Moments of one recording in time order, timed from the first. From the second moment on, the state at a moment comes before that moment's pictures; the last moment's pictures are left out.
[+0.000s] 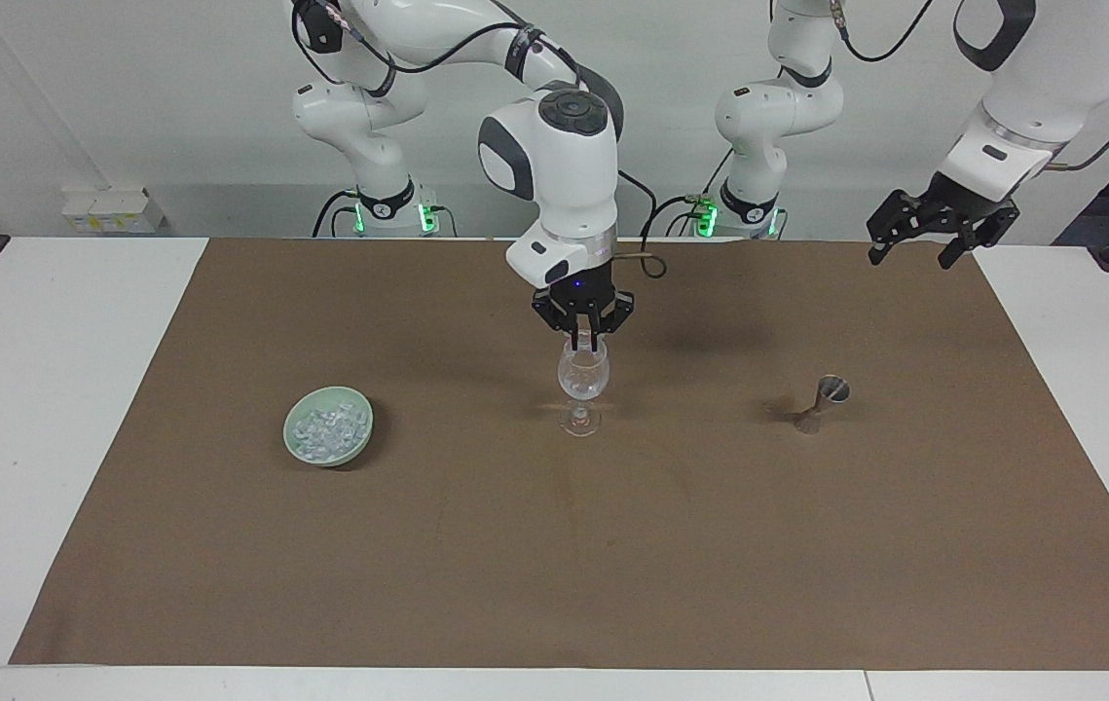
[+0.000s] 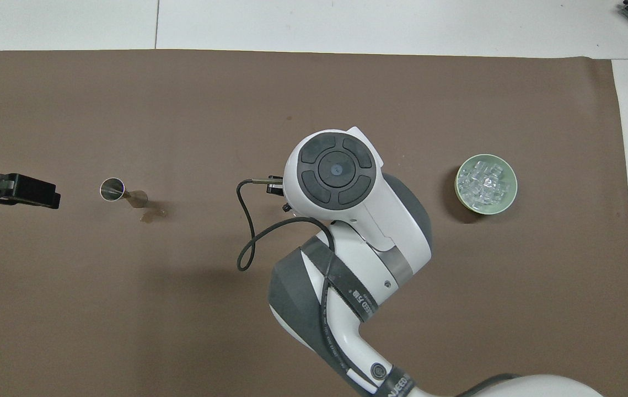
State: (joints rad) left arm 0.16 -0.07 -0.24 -1.64 -0.05 1.54 0.06; right arm 0.42 0.34 0.24 -1.52 -0.10 1.99 0.82
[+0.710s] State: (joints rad) left arm 0.16 -0.07 -0.23 -1.64 -0.04 1.58 0.06; right arm 0.42 0.34 0.24 -1.52 -0.10 2.01 0.83
